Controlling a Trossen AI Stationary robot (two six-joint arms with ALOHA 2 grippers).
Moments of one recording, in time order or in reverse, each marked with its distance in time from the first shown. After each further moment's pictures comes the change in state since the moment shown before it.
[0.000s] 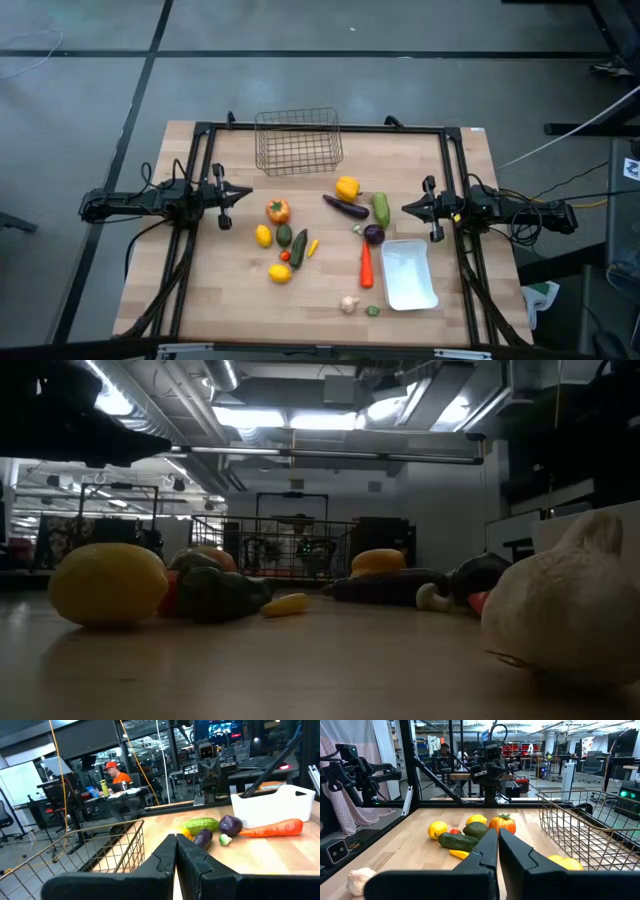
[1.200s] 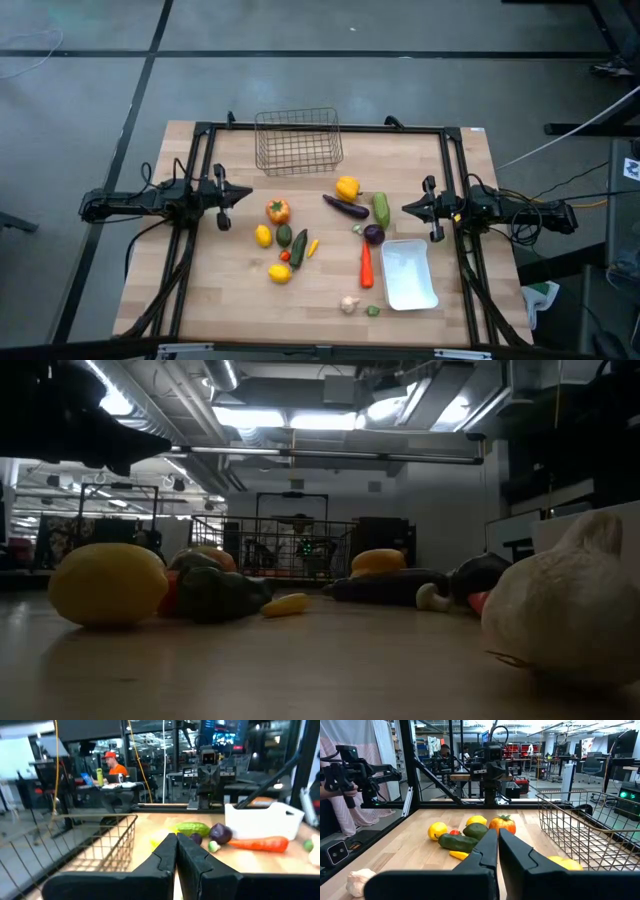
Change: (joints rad) left arm 0.000 0.000 0.000 0.000 0.000 -0.199; right arm 0.000 0.000 0.000 0.005 0.000 0.000
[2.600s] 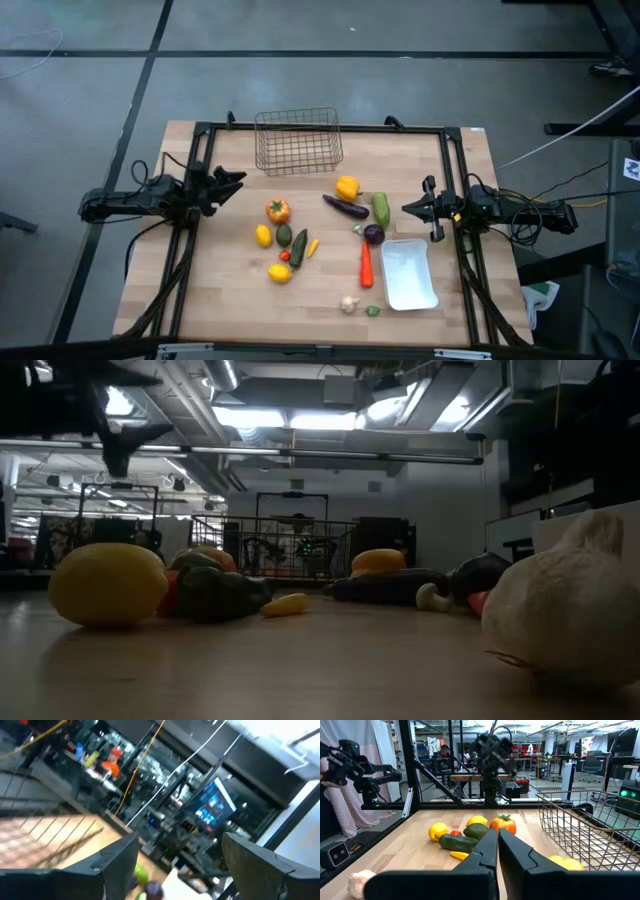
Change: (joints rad) left arm 0.000 0.007 0.060 0.161 -0.046 -0.667; right arm 0.000 0.000 0.000 -0.001 0.001 0.011
